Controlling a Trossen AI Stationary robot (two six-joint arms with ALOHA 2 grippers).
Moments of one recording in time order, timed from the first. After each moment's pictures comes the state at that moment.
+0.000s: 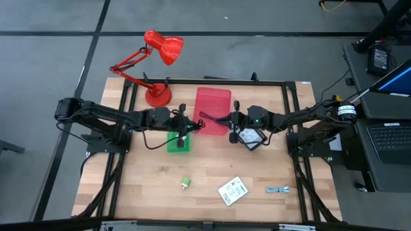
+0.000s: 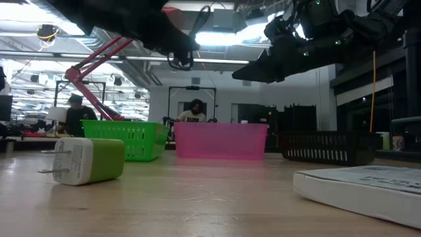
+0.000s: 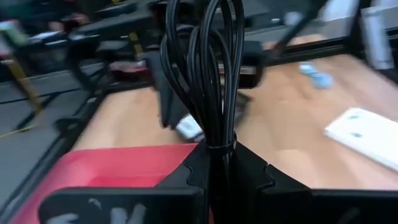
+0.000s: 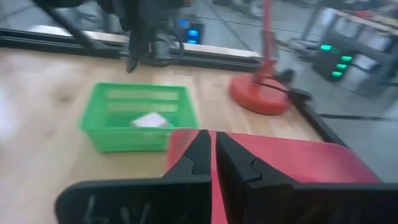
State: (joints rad) left arm 0.04 1.27 0.64 0.36 -0.05 0.18; right arm -0.13 1.46 0.55 0.69 0.03 -0.16
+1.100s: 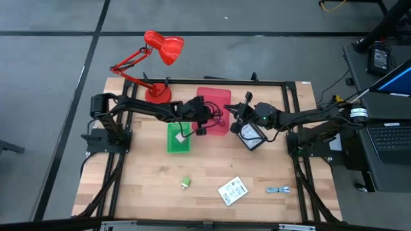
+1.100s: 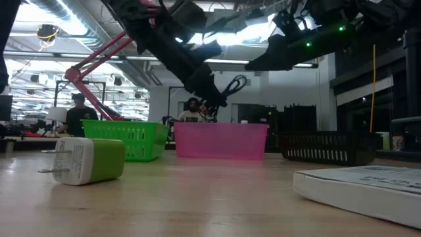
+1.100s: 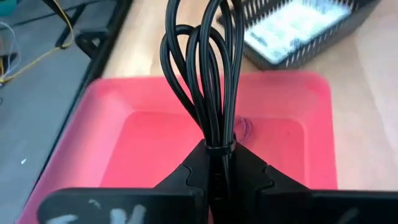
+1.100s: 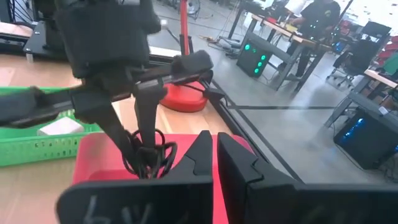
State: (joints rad) left arm 0.19 1.72 1.02 0.07 -0.16 0.27; right arm -0.14 1.30 0.56 0.57 0.35 -0.24
